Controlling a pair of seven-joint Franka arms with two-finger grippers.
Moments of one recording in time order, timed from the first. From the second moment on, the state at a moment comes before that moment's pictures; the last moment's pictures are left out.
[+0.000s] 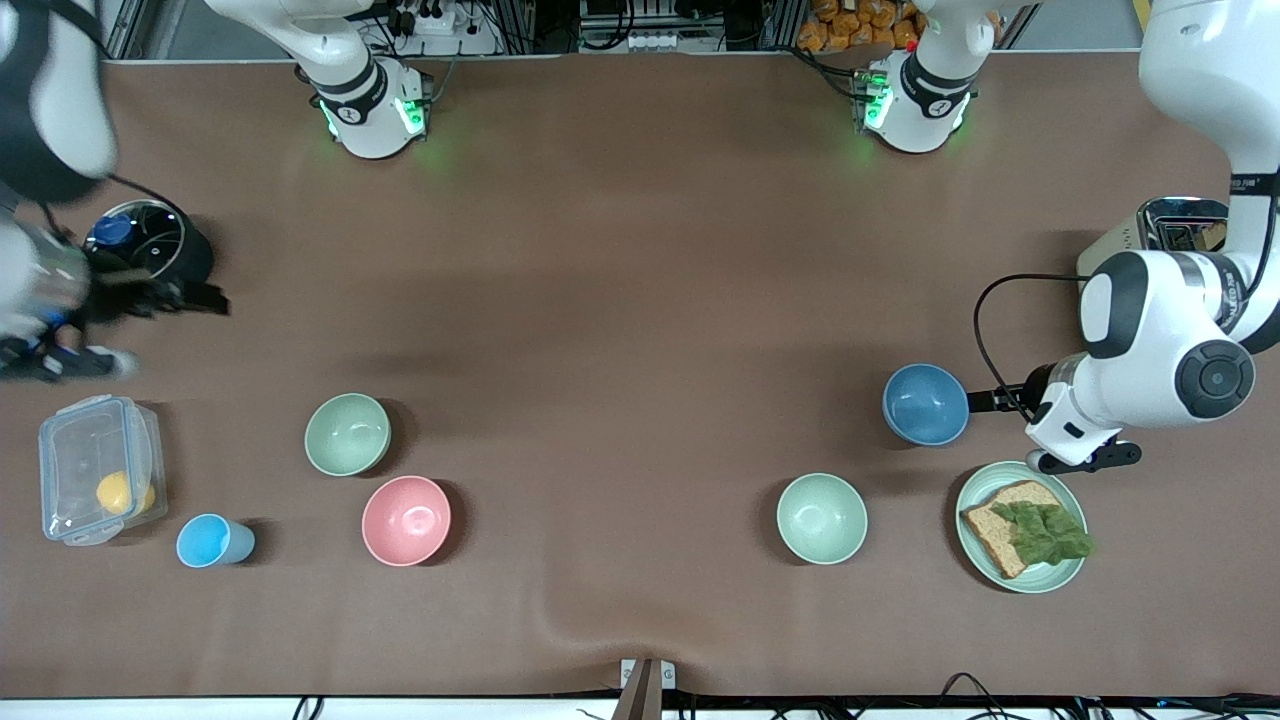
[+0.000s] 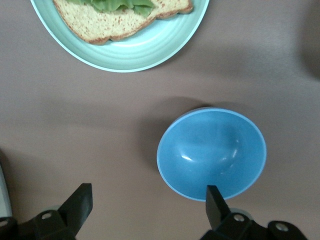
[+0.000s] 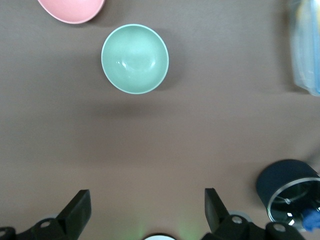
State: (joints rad) left arm 0.15 0.48 -0.20 -1.69 0.08 1.93 -0.20; right arm 0.06 0.26 -0.08 -1.54 0.04 1.51 -0.05
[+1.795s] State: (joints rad) left arm 0.16 0.61 -0.21 -1.72 0.08 2.03 -0.20; right arm 0.06 0.75 -0.09 -1.54 0.18 1.99 -0.21
